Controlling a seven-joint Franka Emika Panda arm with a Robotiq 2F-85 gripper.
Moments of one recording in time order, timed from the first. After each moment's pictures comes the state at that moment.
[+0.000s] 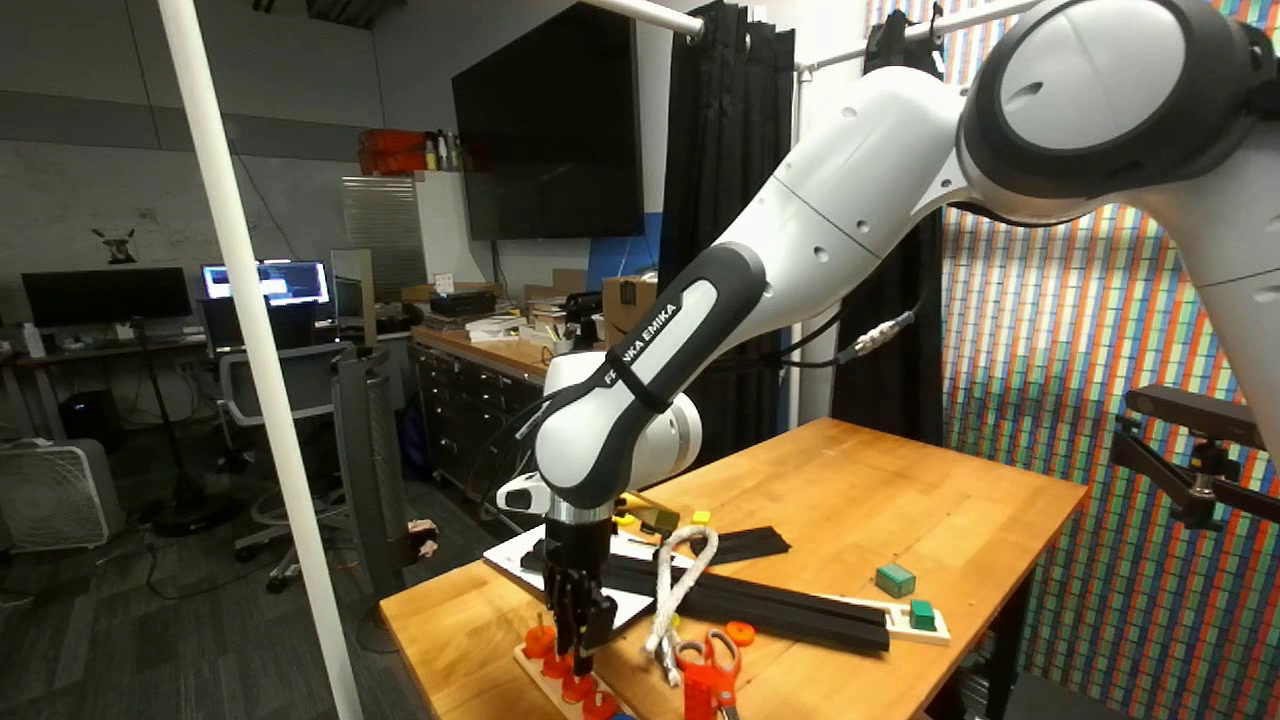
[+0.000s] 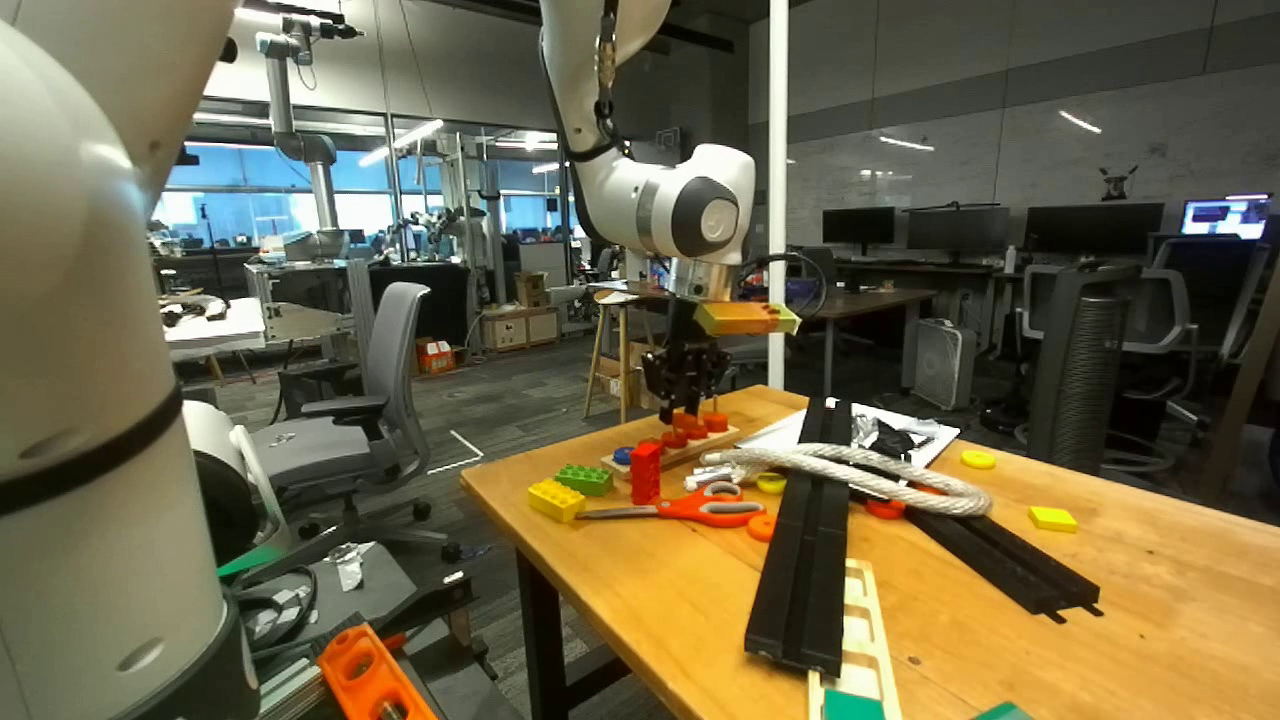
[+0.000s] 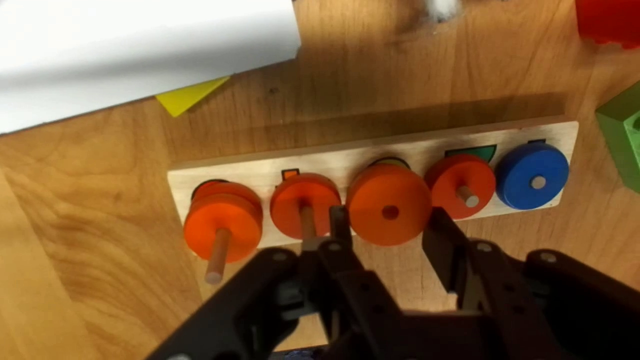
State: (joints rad) arm 0.01 0.45 0.27 -2.04 0.07 2.45 -1.24
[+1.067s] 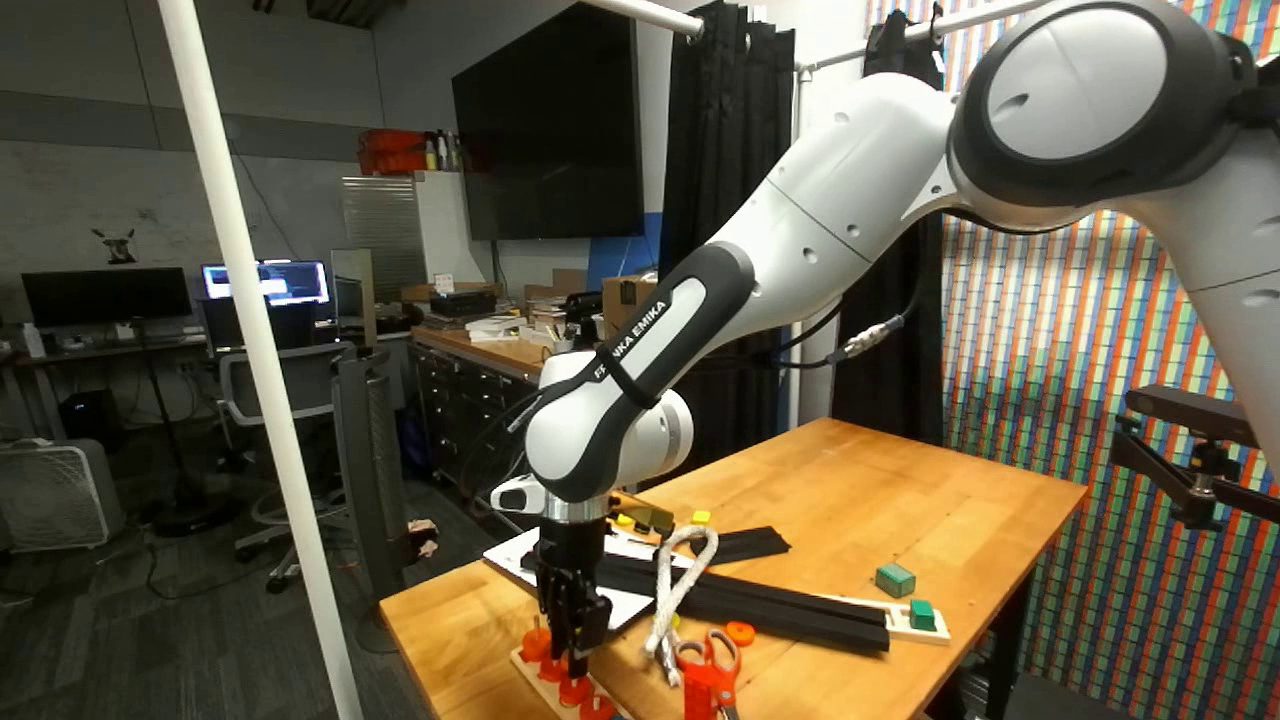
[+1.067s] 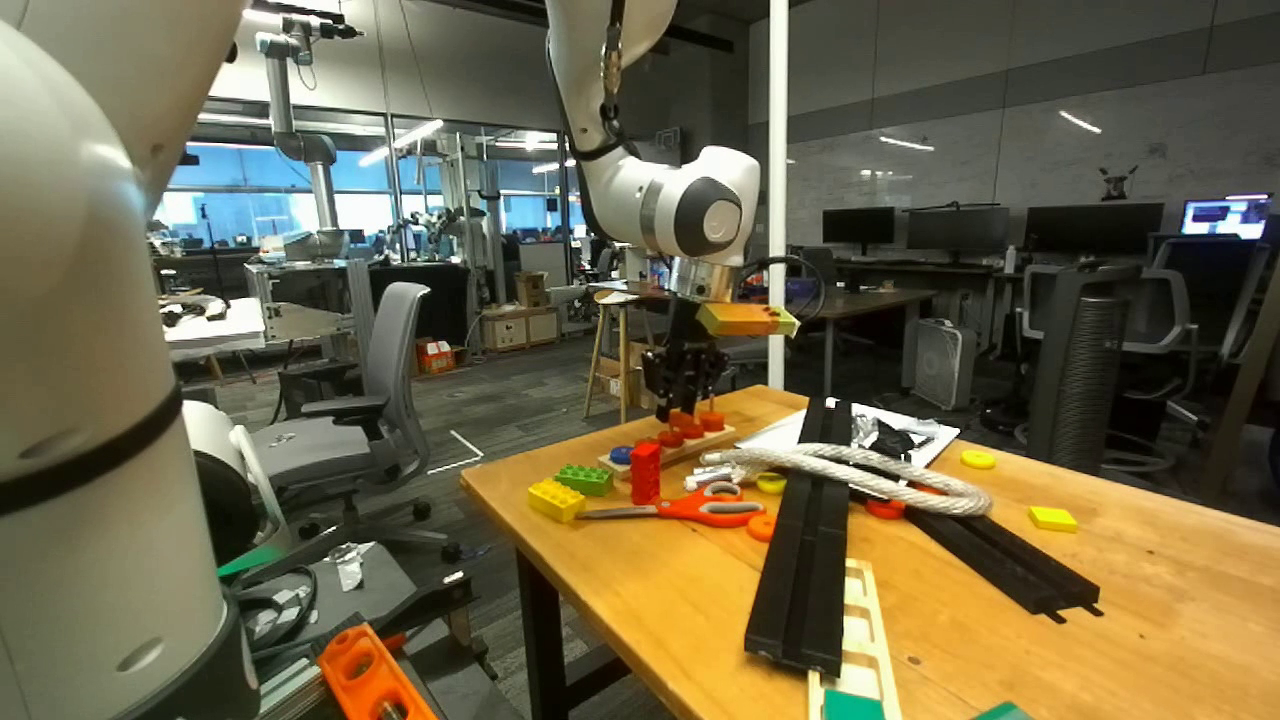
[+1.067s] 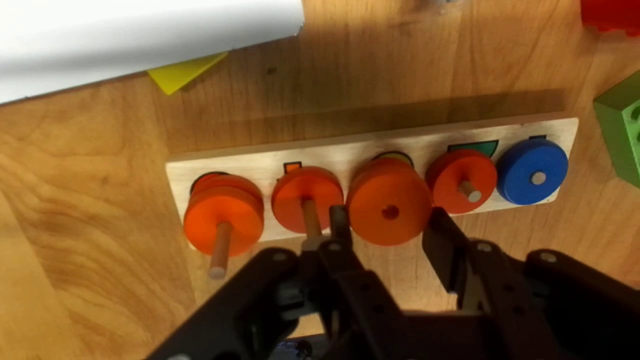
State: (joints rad) arm 0.01 0.48 0.28 -2.00 0.10 2.41 -1.28
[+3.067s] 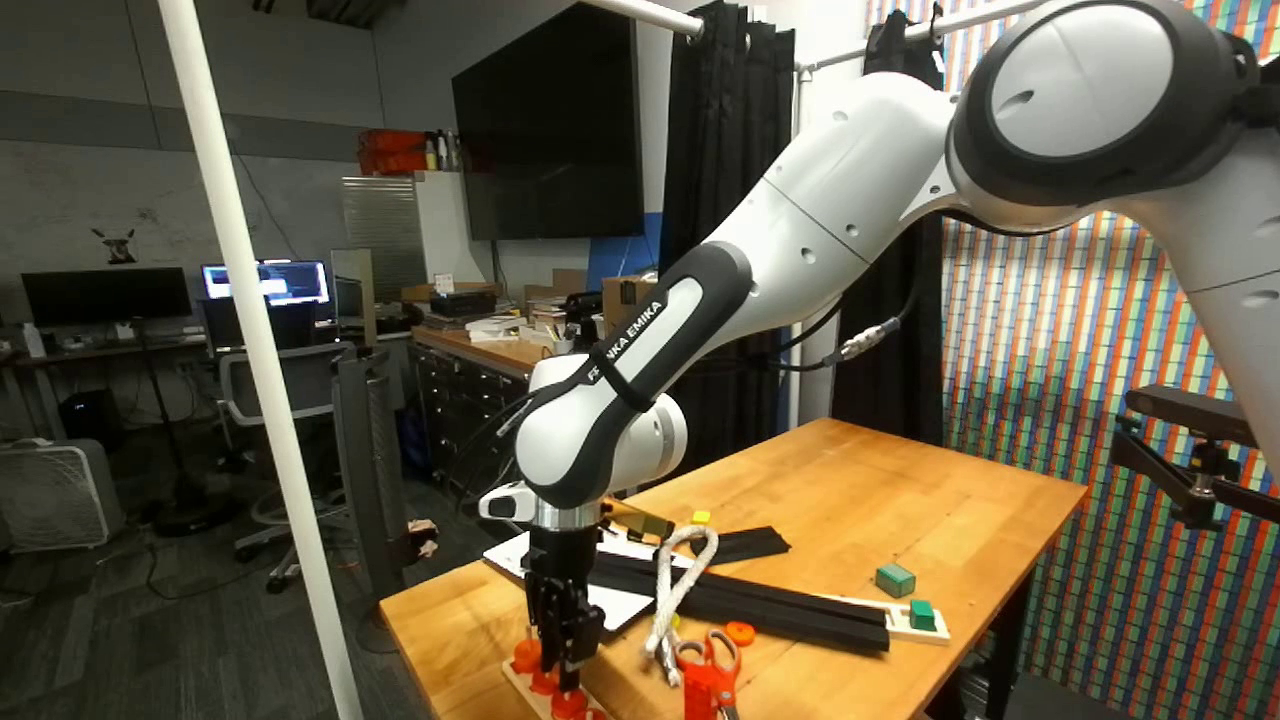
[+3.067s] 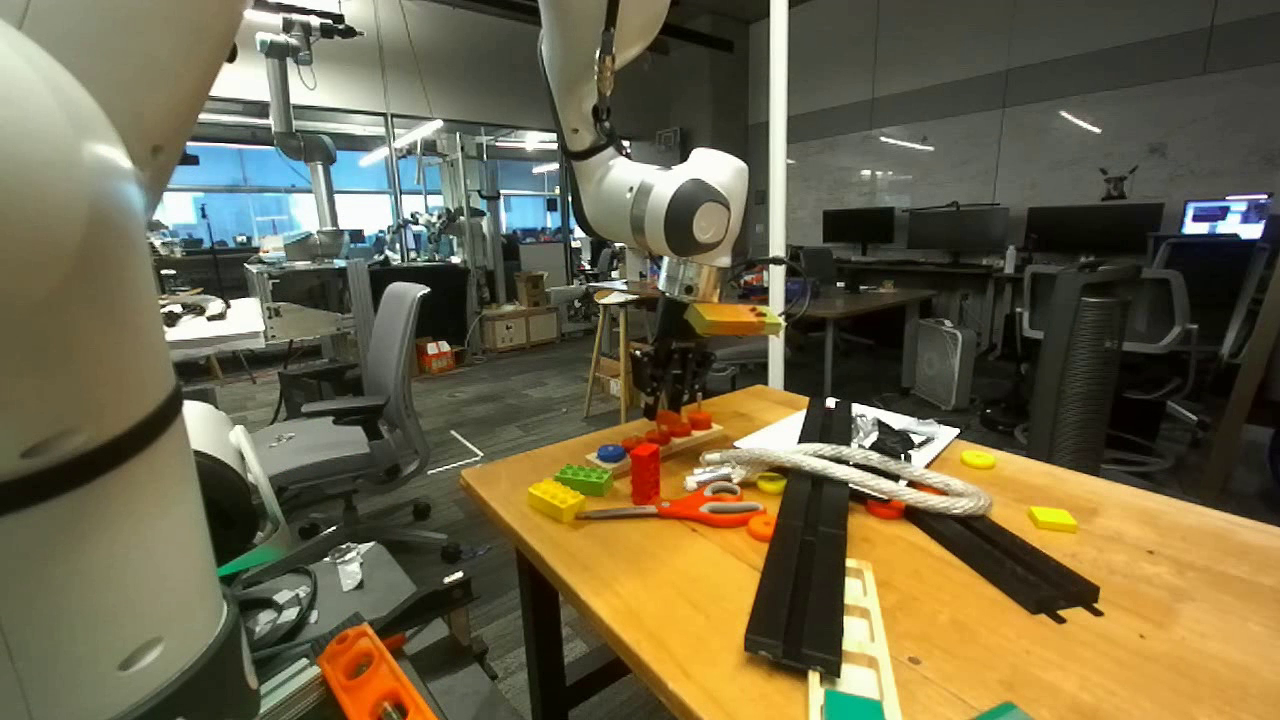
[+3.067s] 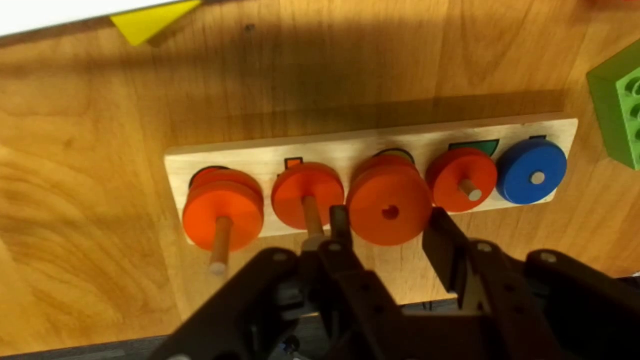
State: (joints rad) arm 0.02 0.48 0.30 -2.00 0.11 2.40 -1.28
